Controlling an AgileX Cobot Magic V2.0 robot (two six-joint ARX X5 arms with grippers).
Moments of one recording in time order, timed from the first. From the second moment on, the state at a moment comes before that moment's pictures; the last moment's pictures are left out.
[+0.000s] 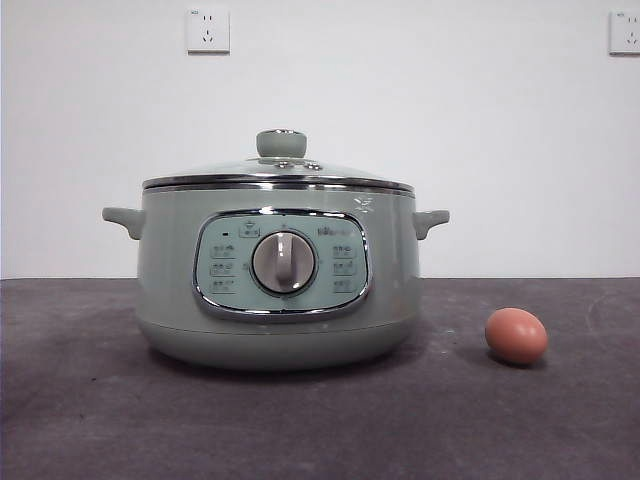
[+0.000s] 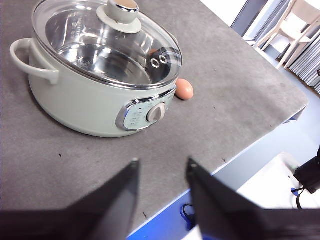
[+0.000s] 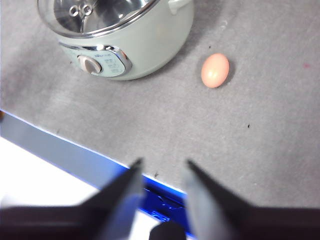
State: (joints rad) left arm 0.00 0.32 0.75 -1.02 0.73 0.00; right arm 0.14 0.58 0.99 -1.24 -0.39 -0.07
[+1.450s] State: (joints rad) left arm 0.00 0.32 0.75 -1.02 0.73 0.00; right arm 0.30 1.41 0.99 -0.74 -0.21 -0.04
